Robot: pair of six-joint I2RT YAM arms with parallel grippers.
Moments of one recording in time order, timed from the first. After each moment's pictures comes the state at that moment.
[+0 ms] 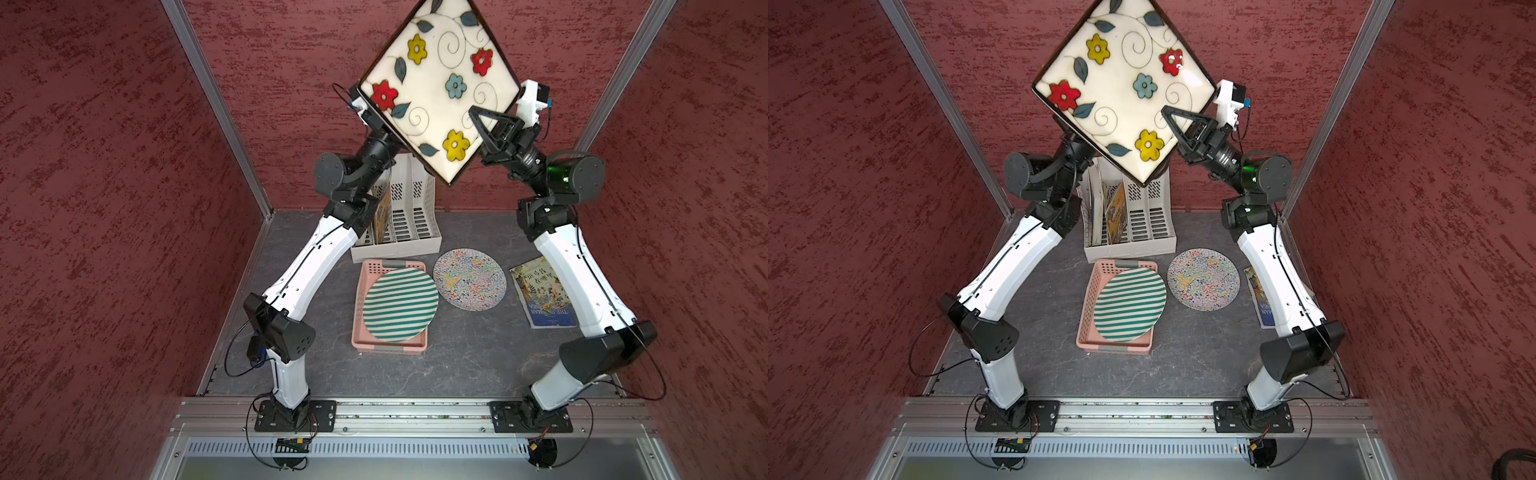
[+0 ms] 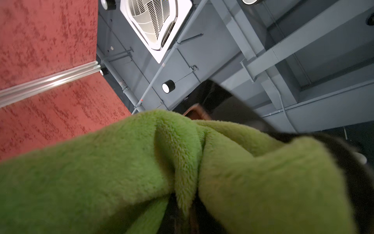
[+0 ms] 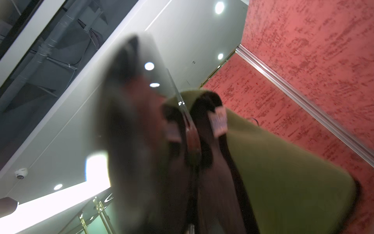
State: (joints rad) left arm -0.62 1.84 2.10 0.70 0.37 -1.72; right arm 0.26 1.69 1.99 0.68 -0.76 1.65
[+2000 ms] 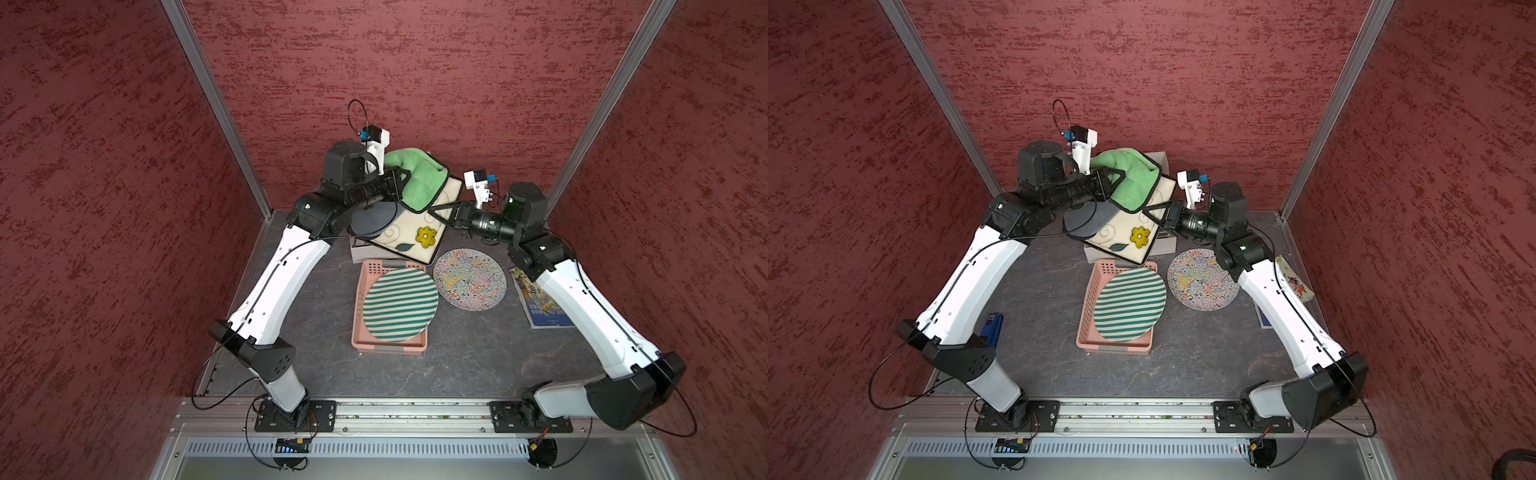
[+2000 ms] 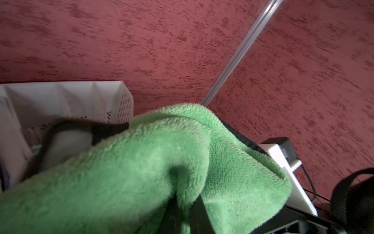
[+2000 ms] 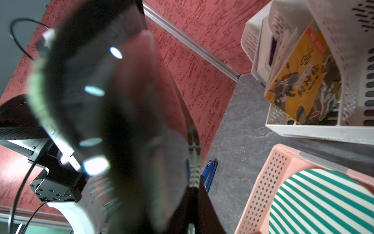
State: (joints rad) left arm -0.56 1.69 2.15 -0.68 0.24 -0.43; right arm 0.40 1.39 1.49 -0.21 -0.71 0.94
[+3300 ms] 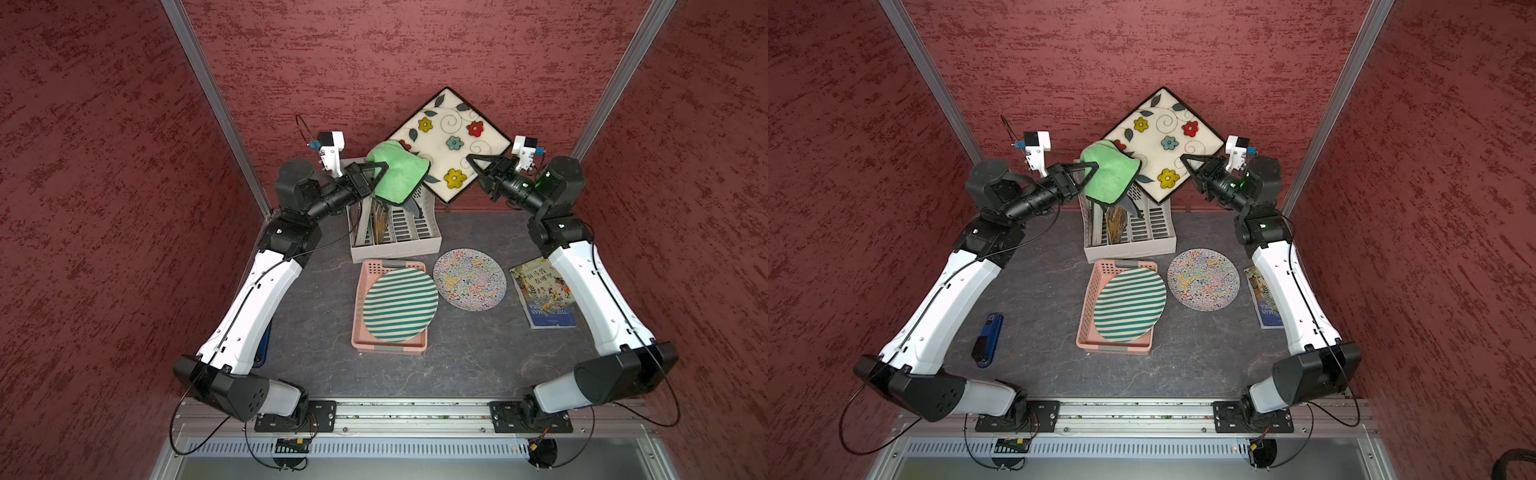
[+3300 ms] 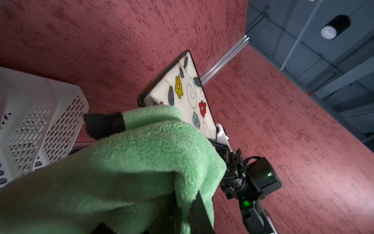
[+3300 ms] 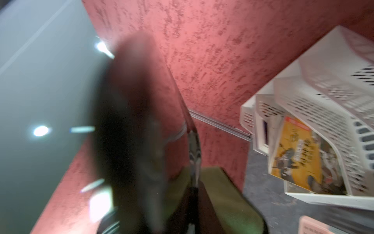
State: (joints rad) left arm -0.33 1.41 1.66 -0.05 0.52 -0.98; right arm 0.21 1.49 1.63 0.12 -0.61 1.36
